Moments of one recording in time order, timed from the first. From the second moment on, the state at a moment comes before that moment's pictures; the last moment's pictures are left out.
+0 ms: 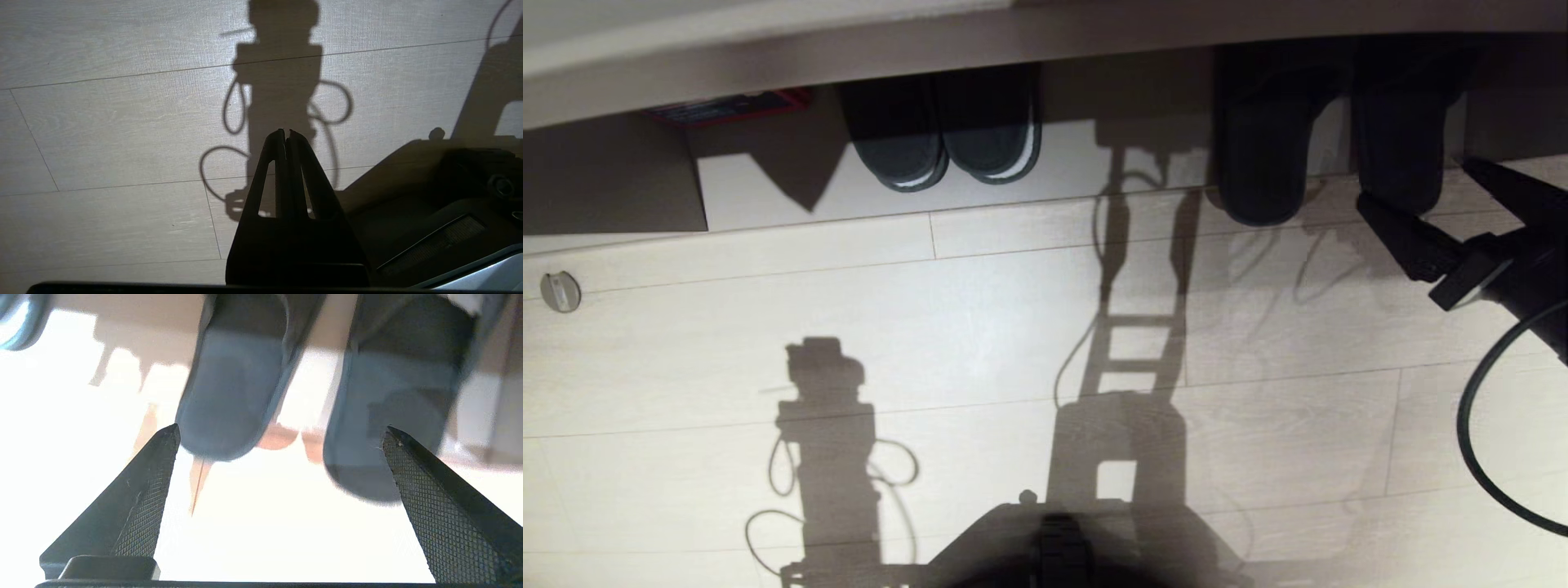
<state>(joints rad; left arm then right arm) 0.00 0.00 0.00 0.00 0.00 -0.01 0.13 1.31 -0.52 -1.19 0.14 -0.17</state>
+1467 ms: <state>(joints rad) 0.00 0.00 0.00 0.00 0.00 -0.01 0.08 0.32 -0.43 -0.25 0.13 -0.10</state>
